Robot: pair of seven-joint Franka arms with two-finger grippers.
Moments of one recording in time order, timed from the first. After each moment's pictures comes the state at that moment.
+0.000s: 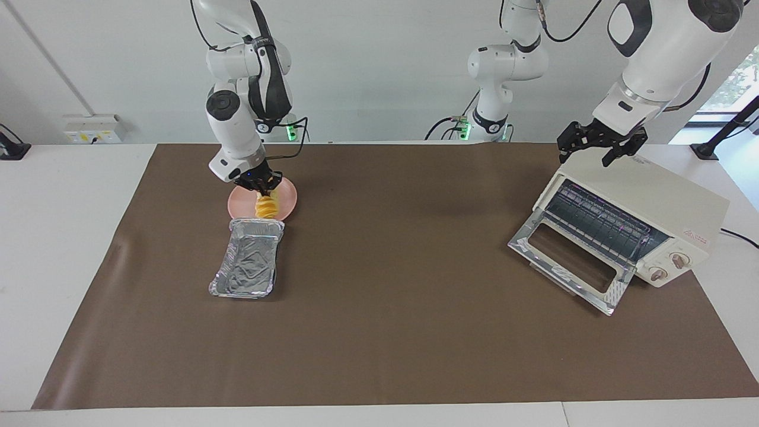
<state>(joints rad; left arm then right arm) -0.05 -0.02 -0.02 -1.63 -0.01 1.51 0.11 0.06 -0.22 0.09 -2.59 0.05 2.26 0.09</state>
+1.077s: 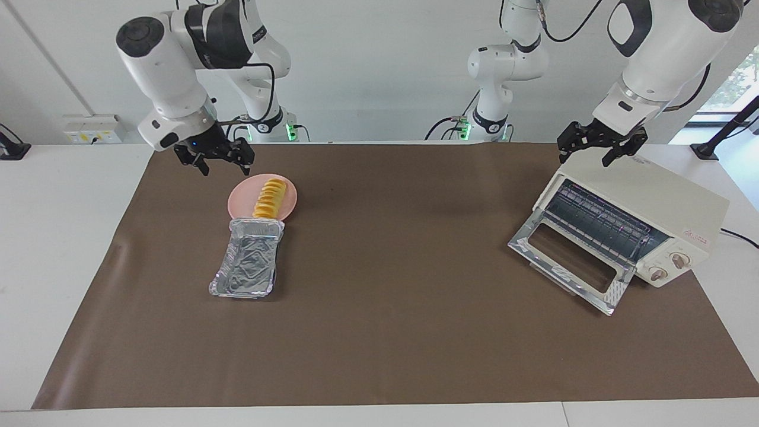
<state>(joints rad) -0.05 -0.02 -0.02 -1.63 -0.01 1.51 0.11 -0.04 -0.14 0.08 -1.86 0.05 1.62 0.09</state>
